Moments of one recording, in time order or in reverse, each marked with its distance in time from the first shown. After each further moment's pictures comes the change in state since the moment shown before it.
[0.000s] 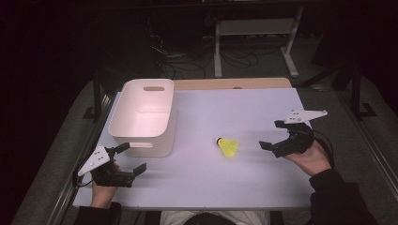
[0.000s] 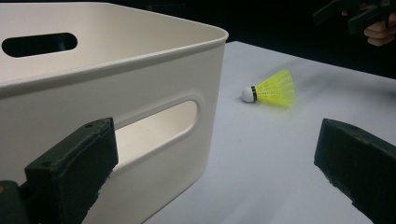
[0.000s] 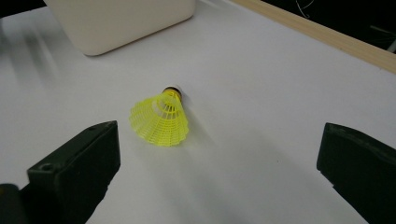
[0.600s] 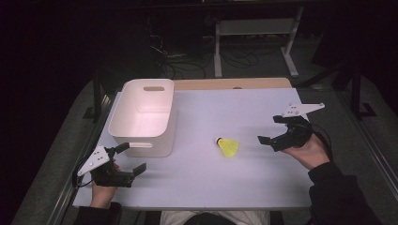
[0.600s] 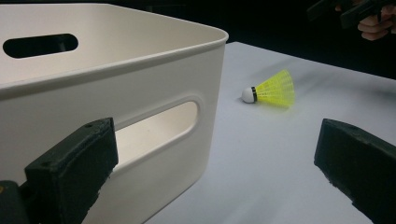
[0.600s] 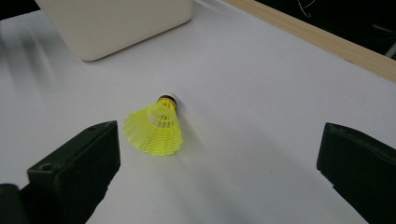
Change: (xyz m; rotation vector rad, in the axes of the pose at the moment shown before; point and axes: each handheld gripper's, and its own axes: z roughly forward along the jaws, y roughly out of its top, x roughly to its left) left arm 0.000 0.000 -0.001 -0.002 0.001 0.004; right arm -0.008 0.014 0.004 0.014 0.006 -0.001
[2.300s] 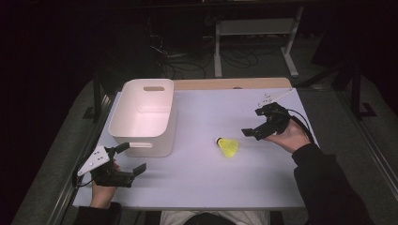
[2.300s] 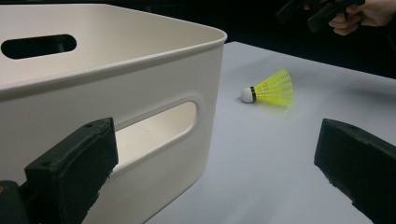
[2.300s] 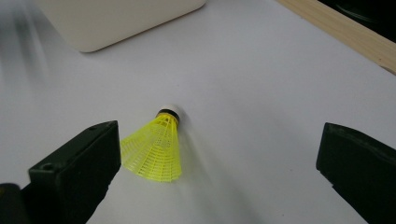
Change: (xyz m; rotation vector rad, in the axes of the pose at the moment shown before) left arm 0.000 0.000 0.000 0.001 -0.005 0.004; right arm -0.005 0.039 0.050 0.124 0.063 -0.056
